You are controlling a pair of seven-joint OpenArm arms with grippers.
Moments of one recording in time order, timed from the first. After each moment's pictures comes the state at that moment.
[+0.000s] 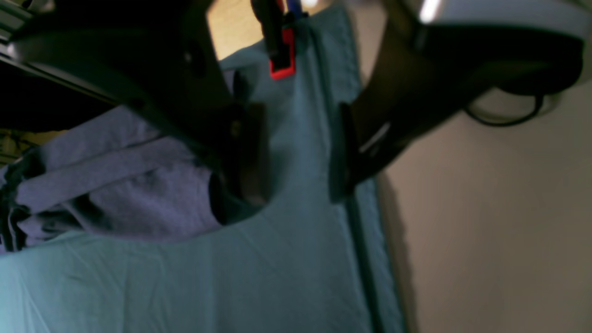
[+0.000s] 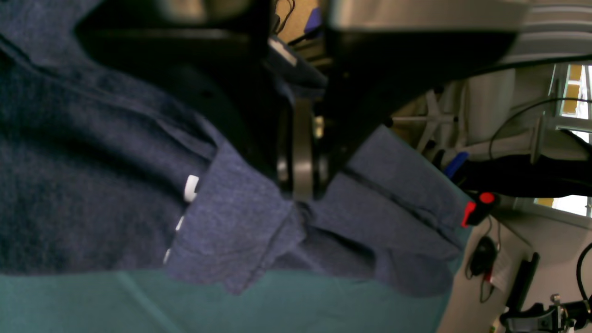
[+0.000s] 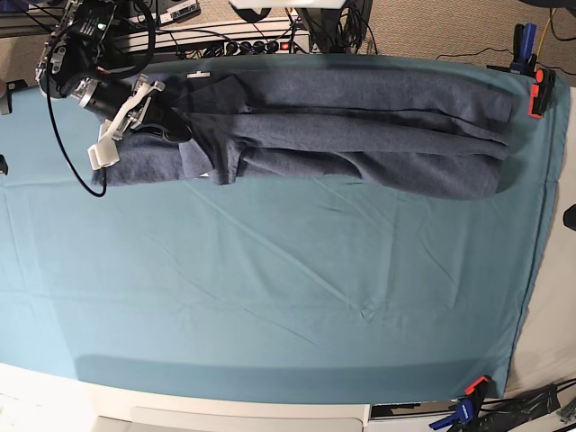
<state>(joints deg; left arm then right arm) -26.3 -58.8 10.1 42.3 -83.2 -43.5 72.4 -19.9 13.3 33.4 104.6 73.4 39.8 -78.2</state>
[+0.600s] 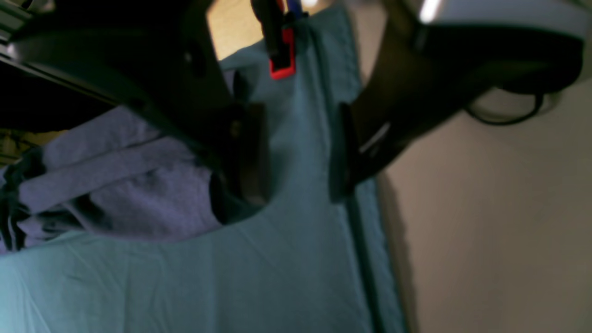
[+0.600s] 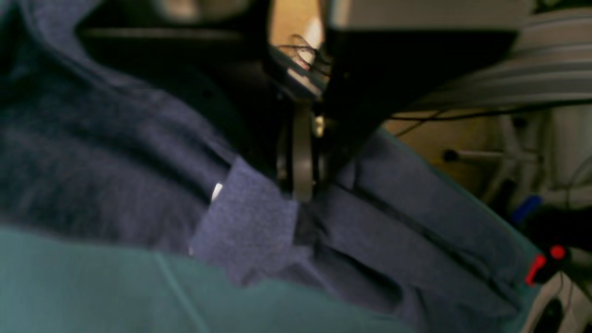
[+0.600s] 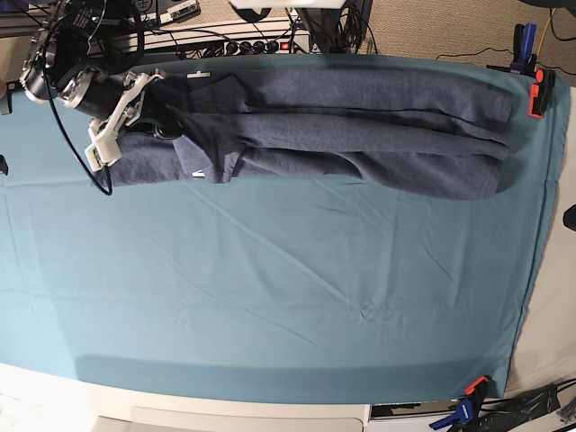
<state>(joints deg) -26.3 -58.8 10.1 42.3 -83.2 -43.5 72.3 -22.2 17.4 32.3 116.6 66.0 39.8 -78.2</state>
